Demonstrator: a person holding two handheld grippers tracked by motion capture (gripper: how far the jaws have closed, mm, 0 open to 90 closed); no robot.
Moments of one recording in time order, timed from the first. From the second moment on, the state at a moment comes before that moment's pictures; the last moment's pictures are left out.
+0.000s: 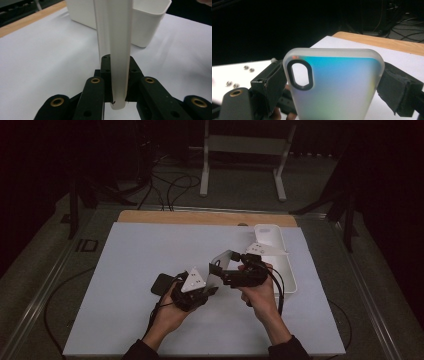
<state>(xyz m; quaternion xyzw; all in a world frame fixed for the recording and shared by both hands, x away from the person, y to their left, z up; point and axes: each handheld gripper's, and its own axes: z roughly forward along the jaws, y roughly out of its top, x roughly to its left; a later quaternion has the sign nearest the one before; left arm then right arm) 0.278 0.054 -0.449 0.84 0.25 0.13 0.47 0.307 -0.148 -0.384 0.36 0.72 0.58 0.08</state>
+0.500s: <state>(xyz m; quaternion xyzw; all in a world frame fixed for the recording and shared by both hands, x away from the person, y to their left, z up) 0.279 0.055 -0.449 0.83 0.26 0.11 0.48 0.304 -0.148 -0.384 0.36 0.72 0.58 0.10</state>
